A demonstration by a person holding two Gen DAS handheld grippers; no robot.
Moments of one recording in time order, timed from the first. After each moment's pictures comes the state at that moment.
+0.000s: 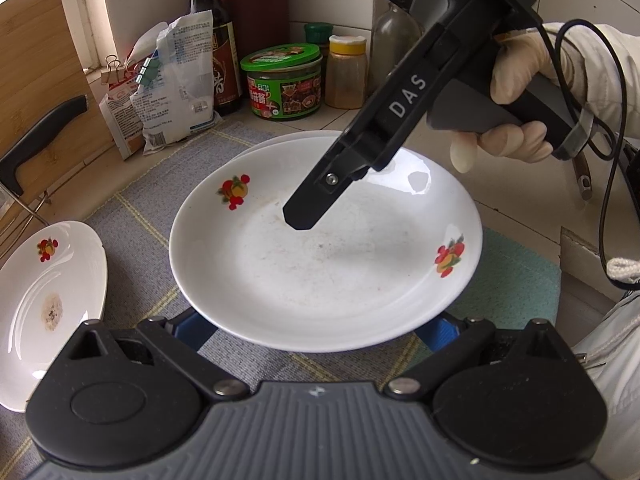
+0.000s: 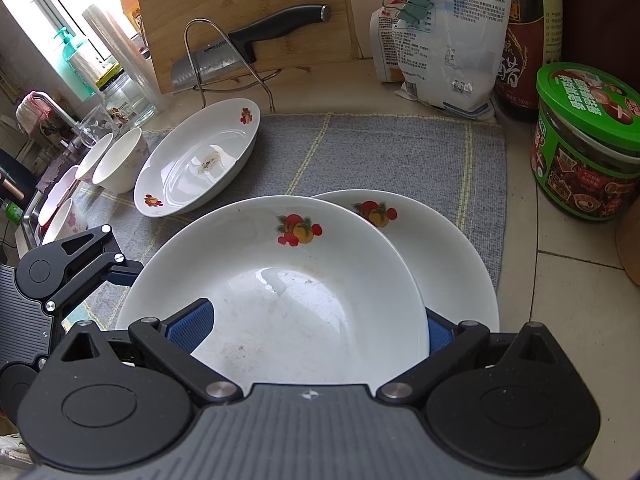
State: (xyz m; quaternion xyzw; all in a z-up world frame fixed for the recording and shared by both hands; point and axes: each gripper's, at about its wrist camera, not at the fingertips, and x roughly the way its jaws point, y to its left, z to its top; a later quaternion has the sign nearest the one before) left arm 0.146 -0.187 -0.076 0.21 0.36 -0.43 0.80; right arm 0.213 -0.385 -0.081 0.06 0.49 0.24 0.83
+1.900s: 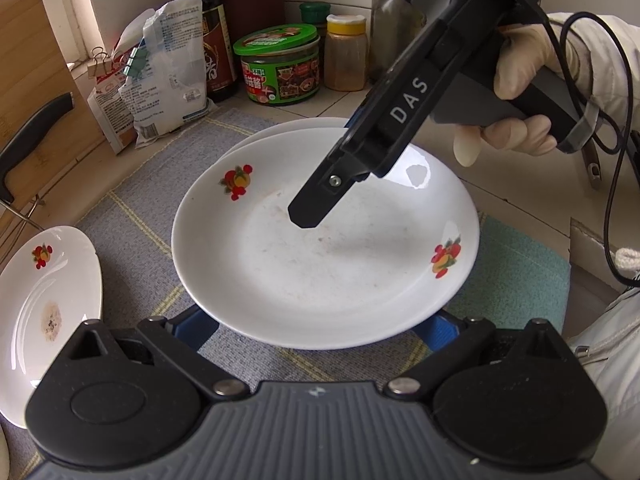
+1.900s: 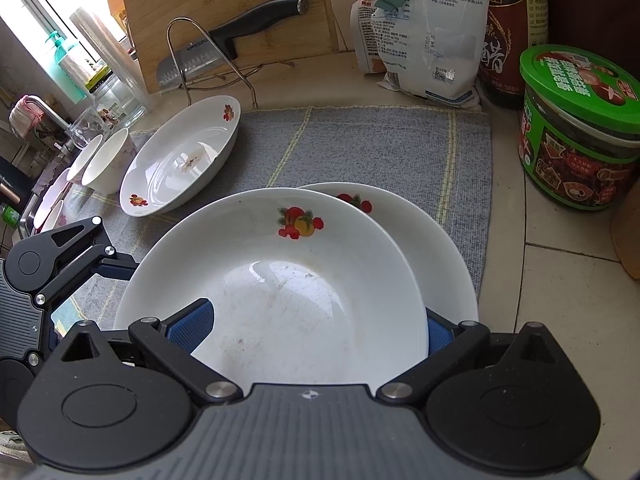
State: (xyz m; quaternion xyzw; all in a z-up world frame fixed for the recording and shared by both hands) left arm 0.158 -0.198 -0.080 0.24 0.39 -0.42 0.79; right arm 0.217 -0.396 -0.089 0.07 0.50 0.24 0.83
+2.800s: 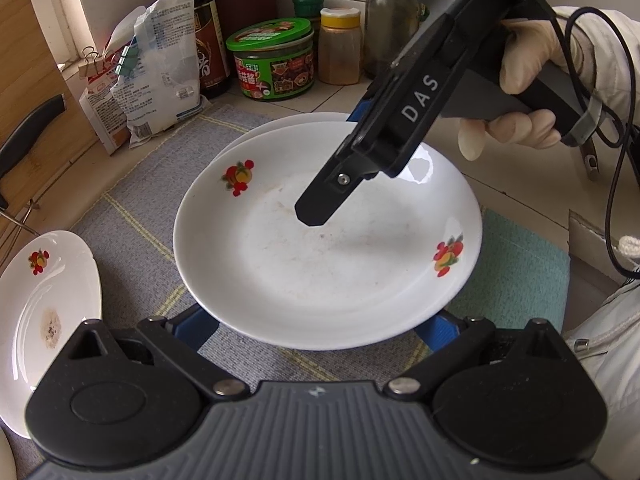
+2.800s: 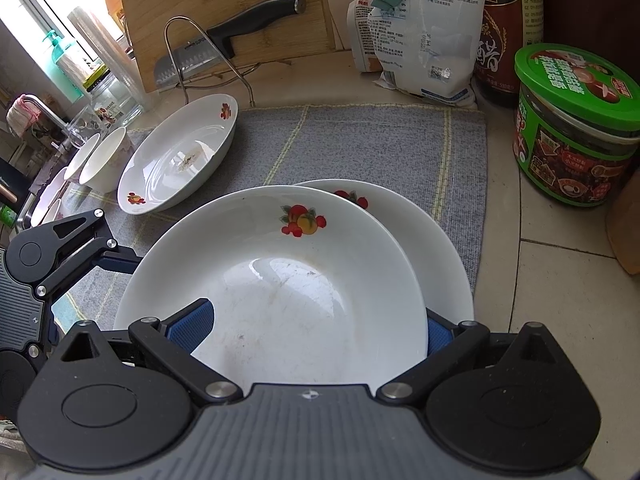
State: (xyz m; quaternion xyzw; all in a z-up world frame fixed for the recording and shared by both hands) left arm 0.164 -0.202 -0.082 0.25 0.39 -0.43 0.77; right arm 0.216 -0.397 -0.089 0.06 0.50 0.23 0.83
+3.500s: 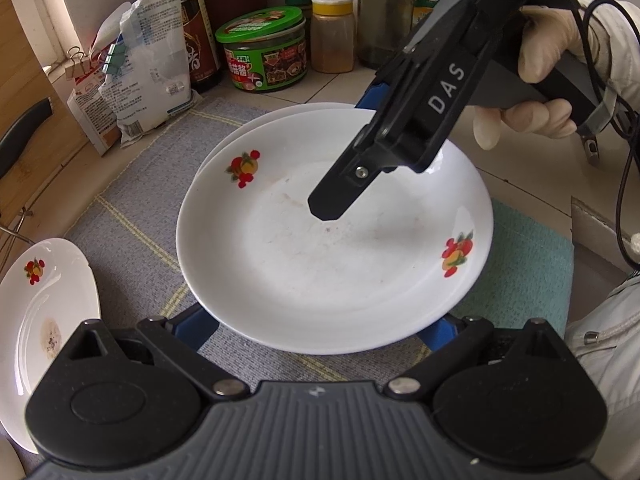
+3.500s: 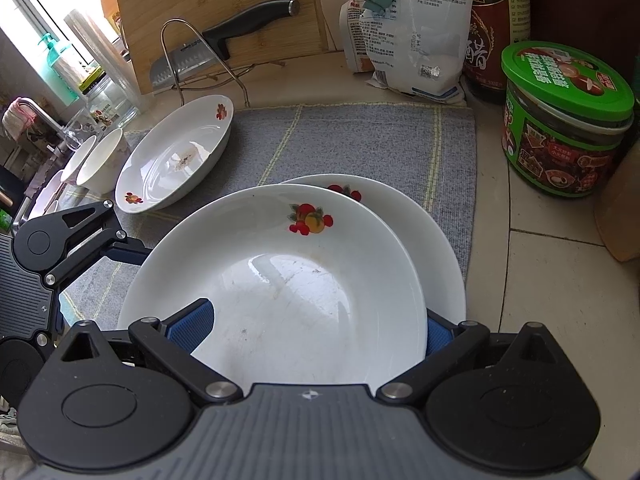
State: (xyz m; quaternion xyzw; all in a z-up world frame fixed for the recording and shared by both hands) left arm 0.170 -0.207 -0.086 0.28 0.40 -0.43 0.76; right arm 0.210 -0.400 -0.086 0.06 0.50 0.22 0.84
